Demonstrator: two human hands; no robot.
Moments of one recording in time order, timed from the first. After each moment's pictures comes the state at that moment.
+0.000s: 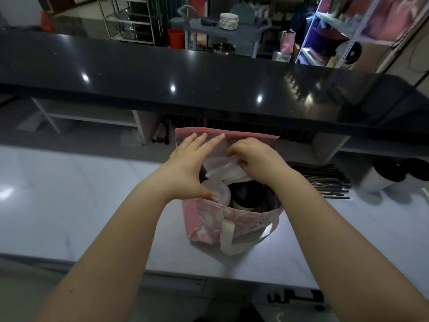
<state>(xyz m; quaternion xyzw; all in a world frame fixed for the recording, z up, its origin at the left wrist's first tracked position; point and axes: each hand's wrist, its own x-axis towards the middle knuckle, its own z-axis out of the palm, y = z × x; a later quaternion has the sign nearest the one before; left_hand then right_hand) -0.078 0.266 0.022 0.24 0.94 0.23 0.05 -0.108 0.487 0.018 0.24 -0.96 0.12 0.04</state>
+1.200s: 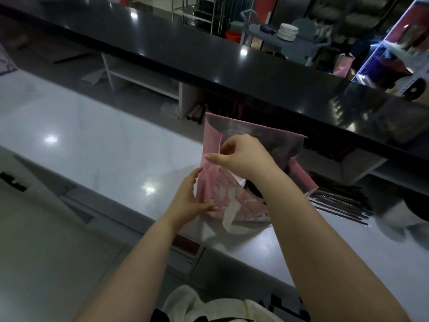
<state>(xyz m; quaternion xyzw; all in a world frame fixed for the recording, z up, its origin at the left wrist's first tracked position) 0.014 0.267 -0.152 -0.04 0.81 0.58 -0.01 -0.036 0.408 0.032 0.17 -0.95 0.26 -0.07</state>
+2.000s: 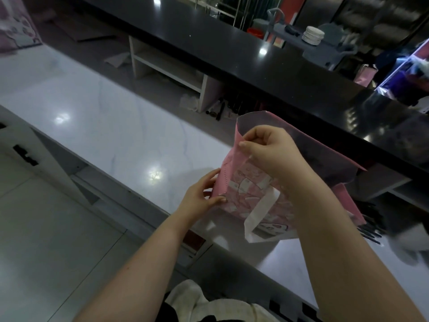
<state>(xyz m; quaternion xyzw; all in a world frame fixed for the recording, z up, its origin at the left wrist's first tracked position) 0.018 0.260 -0.171 -0.05 0.76 0.65 -0.03 -0.039 0.399 0.037 0.18 -0.89 0.42 -0.06</state>
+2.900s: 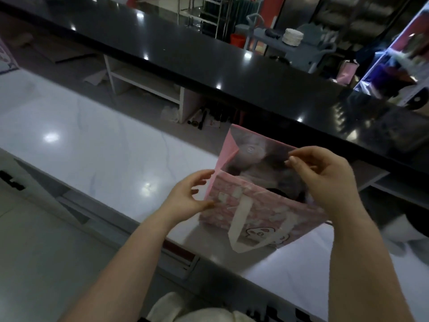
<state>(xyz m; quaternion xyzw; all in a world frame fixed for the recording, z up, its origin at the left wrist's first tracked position) 0.006 0.264 -0.101 0.00 0.79 0.61 -0.02 -0.035 0.531 0.043 0.18 -0.87 0.44 0.11</state>
